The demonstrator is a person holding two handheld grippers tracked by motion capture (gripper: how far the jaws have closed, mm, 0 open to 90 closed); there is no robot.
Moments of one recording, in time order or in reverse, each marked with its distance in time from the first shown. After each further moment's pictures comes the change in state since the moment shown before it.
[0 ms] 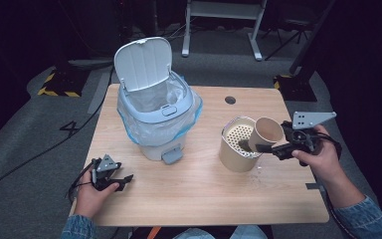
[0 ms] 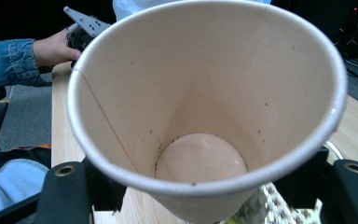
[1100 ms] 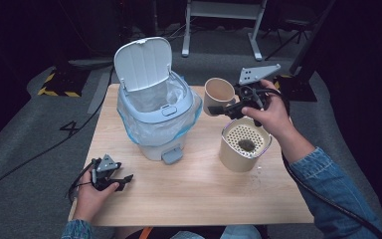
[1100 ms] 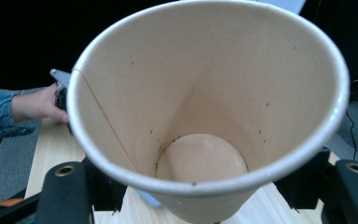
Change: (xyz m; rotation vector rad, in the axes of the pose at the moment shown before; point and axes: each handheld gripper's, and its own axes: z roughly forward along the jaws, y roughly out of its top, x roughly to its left) left arm 0.000 0.000 0.000 -0.001 0.002 0.003; right arm -0.027 0.119 0.105 -0.035 0.076 -0.071
